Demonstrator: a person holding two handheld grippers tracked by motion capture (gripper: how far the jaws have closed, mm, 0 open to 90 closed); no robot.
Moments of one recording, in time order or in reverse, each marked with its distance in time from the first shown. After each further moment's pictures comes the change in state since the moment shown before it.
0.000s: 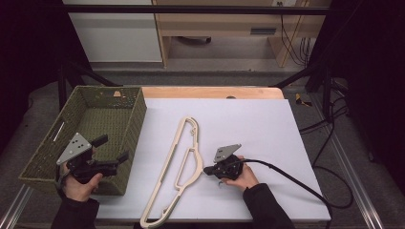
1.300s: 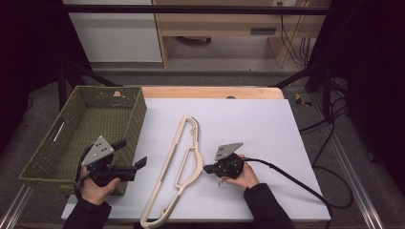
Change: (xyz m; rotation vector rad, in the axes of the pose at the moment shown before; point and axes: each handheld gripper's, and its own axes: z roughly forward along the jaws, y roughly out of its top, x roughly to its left) left arm -0.032 -0.002 0.025 0.073 -0.070 0.049; right arm -0.001 0.005 -0.006 -0.029 0.003 0.013
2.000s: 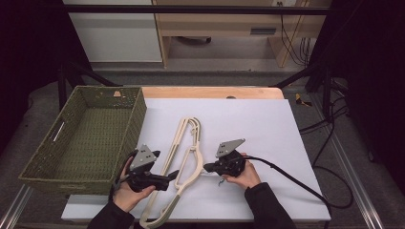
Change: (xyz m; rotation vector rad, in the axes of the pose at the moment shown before) left arm -0.062 -0.004 0.064 0.189 -0.109 0.053; right arm 0.004 0.013 -0.014 -0.005 0.015 0.025
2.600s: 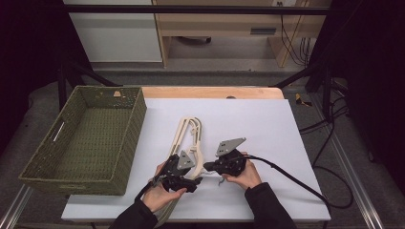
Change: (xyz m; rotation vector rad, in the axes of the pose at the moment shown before) left arm -0.041 0.004 0.078 0.229 -0.034 0.098; right arm 0.005 0.008 -0.007 -0.003 -0.016 0.003
